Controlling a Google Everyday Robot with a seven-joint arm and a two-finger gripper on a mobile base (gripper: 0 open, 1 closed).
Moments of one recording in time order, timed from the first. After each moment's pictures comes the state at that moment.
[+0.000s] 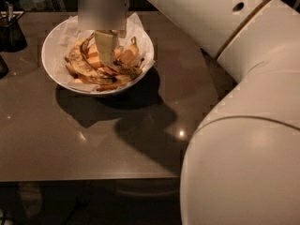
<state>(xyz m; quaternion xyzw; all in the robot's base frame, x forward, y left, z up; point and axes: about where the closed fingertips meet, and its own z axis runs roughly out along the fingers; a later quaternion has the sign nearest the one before) 0.618 0.080 0.952 -0.60 0.79 -0.05 0.12</state>
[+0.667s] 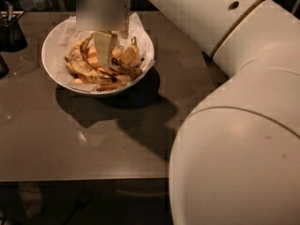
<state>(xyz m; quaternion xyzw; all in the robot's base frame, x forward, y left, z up) 0.621 0.080 0.945 -0.57 0.82 -0.02 0.10</state>
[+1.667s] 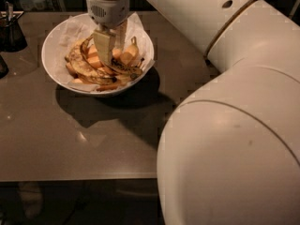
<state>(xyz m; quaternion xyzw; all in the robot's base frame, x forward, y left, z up) 0.624 0.086 0.939 -0.55 0.83 0.00 0.10</state>
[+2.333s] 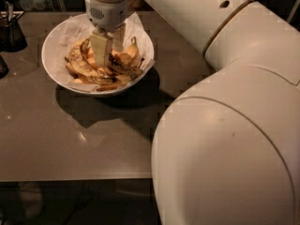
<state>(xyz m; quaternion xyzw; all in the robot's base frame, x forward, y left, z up) 0.621 0.095 0.930 -0.54 0.84 0.03 0.08</state>
